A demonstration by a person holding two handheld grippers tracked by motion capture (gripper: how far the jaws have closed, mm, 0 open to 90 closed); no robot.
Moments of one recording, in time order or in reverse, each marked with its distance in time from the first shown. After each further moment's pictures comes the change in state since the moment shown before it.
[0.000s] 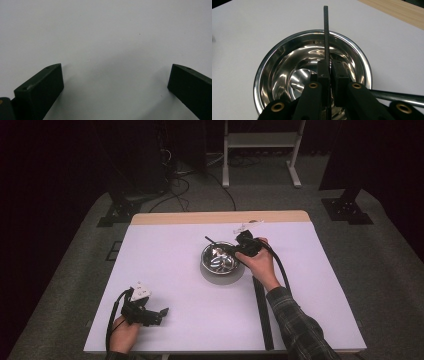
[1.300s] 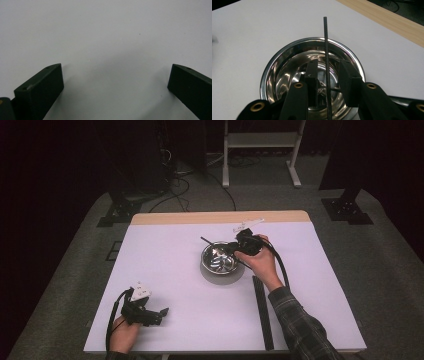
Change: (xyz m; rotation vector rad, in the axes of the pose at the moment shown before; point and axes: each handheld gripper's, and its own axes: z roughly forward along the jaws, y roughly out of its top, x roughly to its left) left arm 0.000 0.000 0.000 0.001 0.000 -0.001; right arm 0.007 0.006 -0.017 -0.029 -0.029 -0.045
